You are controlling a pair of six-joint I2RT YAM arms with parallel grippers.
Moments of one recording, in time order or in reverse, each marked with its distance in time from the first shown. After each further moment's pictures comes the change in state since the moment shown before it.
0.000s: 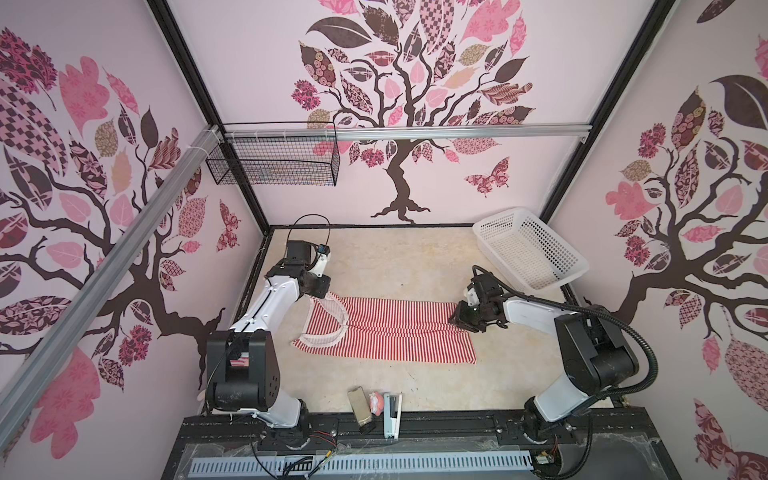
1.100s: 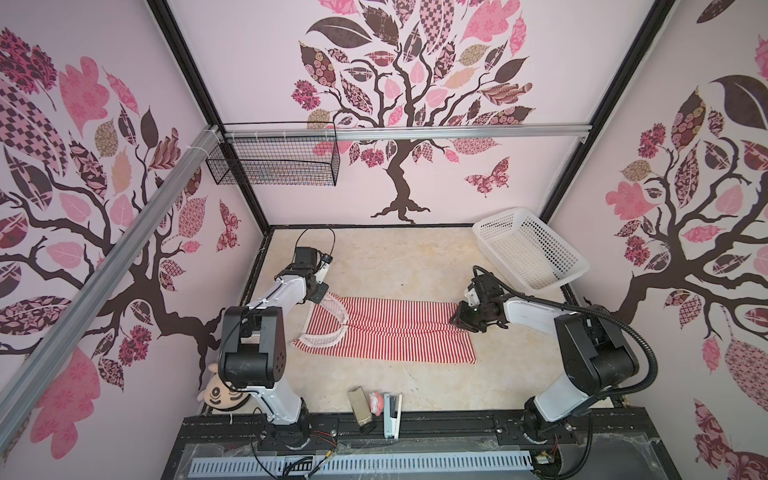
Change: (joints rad) left arm 0.001 0.107 -0.073 0.149 -0.195 0.147; right arm 0.004 0.000 -0.006 0.008 -0.001 0.000
